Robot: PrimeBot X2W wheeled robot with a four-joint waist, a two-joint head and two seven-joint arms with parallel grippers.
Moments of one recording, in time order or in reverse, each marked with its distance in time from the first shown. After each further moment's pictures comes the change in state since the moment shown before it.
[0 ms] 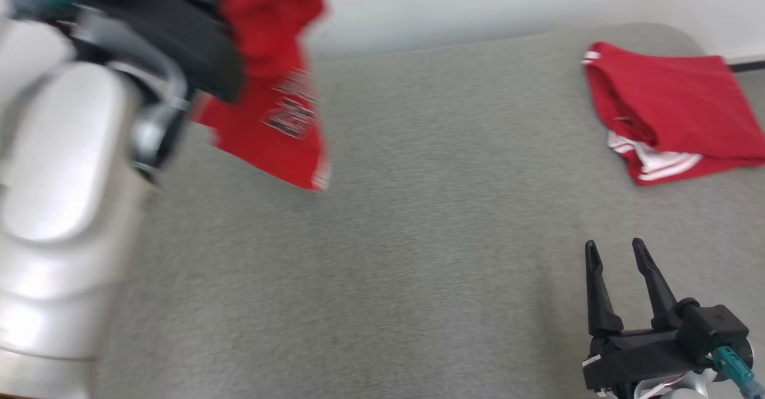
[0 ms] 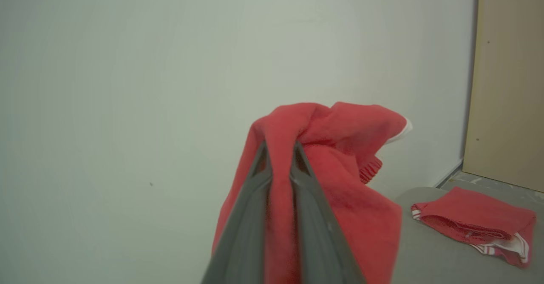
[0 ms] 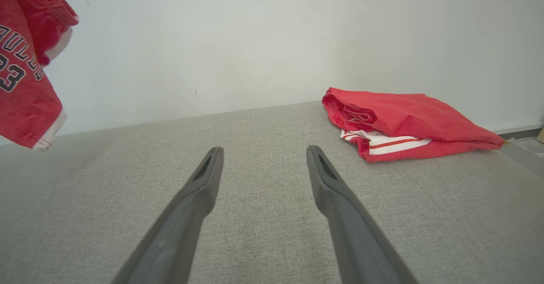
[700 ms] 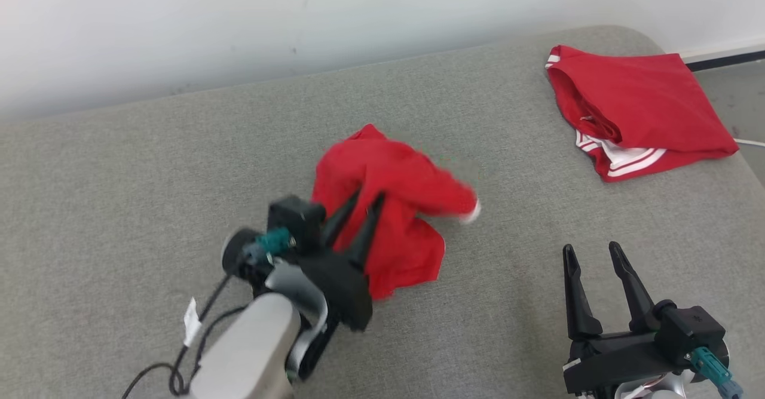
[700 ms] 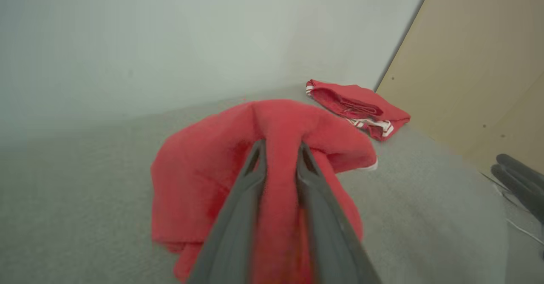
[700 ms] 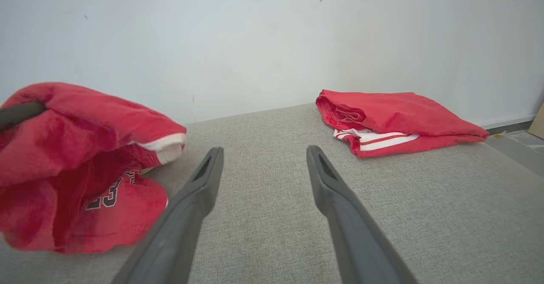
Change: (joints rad) left arm 0.452 -0.209 -0.144 0.083 -0.077 0.084 -0.105; right arm -0.004 0.026 0.040 0.012 0.005 0.000 0.000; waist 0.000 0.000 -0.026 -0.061
